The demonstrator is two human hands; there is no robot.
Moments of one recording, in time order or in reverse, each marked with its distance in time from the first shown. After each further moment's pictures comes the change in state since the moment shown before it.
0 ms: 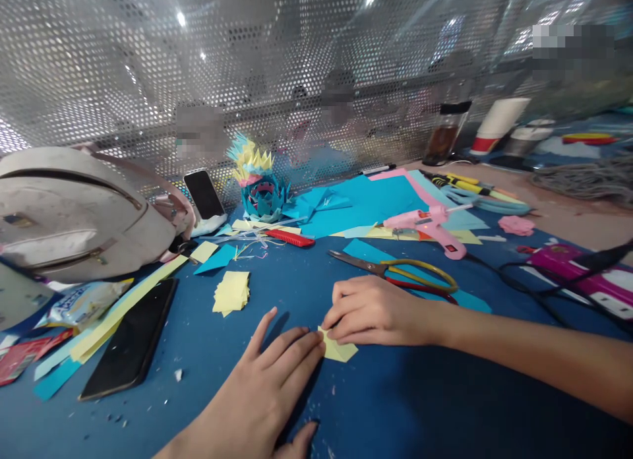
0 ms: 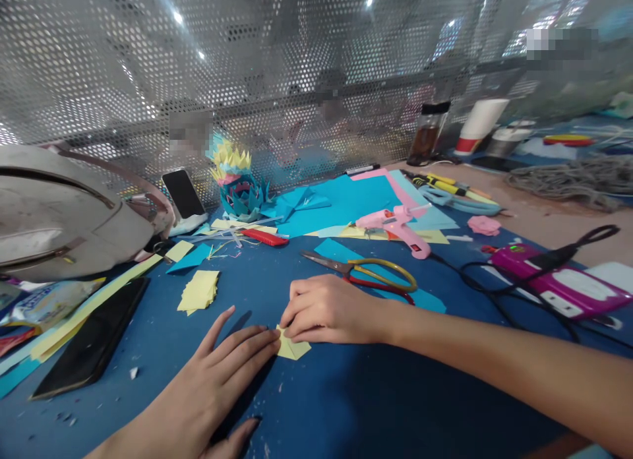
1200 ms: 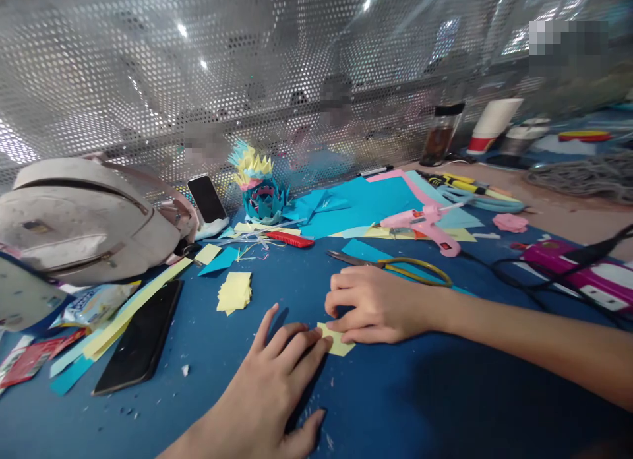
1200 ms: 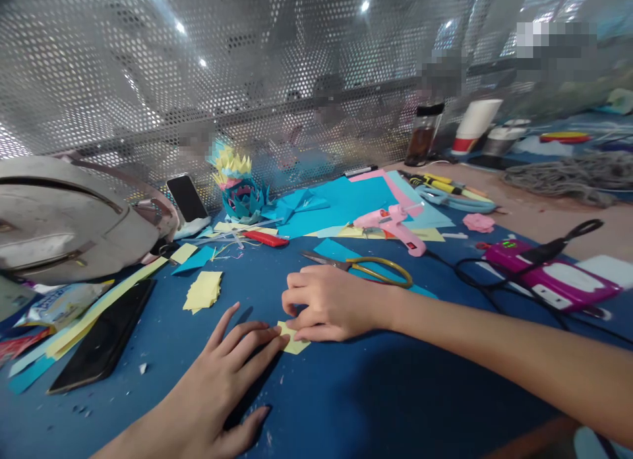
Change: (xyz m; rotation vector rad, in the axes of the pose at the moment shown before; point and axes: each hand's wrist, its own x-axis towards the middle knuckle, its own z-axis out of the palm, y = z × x) left_hand 0.011 0.010 -0.009 -0.171 -0.080 -0.118; right_hand 0.002 -0.003 -0.014 -0.229 -0.128 -0.063
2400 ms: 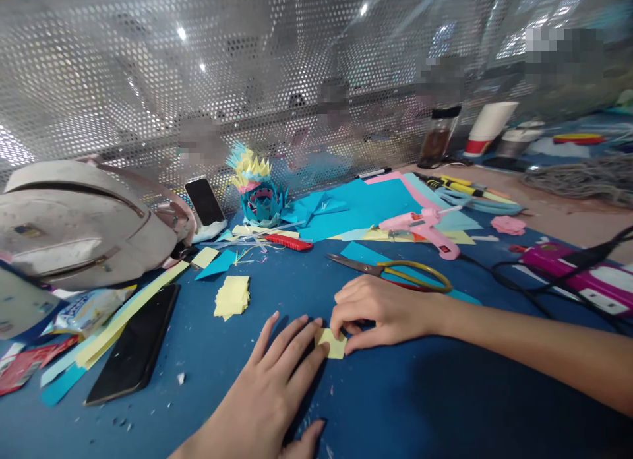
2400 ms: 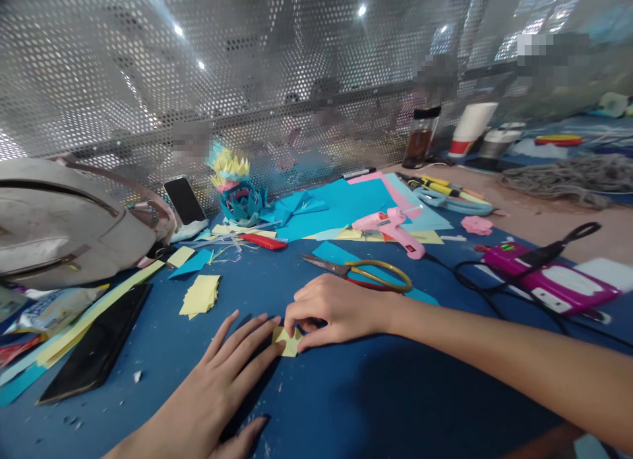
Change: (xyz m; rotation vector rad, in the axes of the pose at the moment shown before) left_hand -0.005 -0.011 0.028 0.098 0.192 0.081; right_hand -0.004 0.004 0.007 0.396 0.039 0.157
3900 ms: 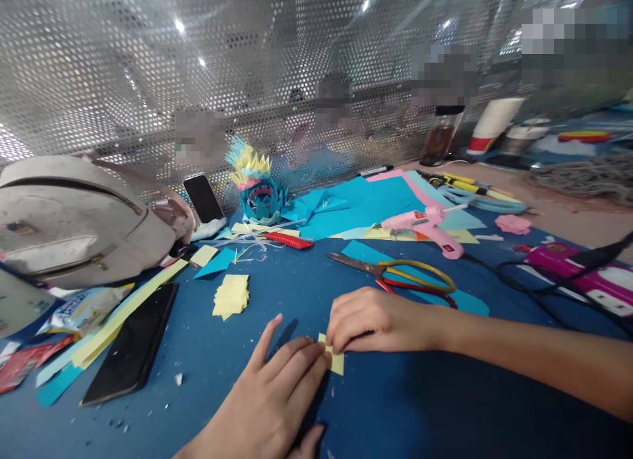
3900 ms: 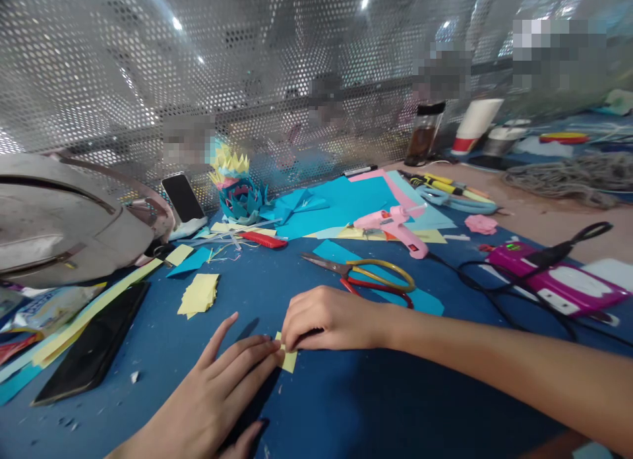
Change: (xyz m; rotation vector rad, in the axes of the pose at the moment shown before) left_hand -0.002 0.001 0.007 0.041 0.129 0.063; right_hand 0.004 -0.005 0.013 0.152 0.083 -0.131
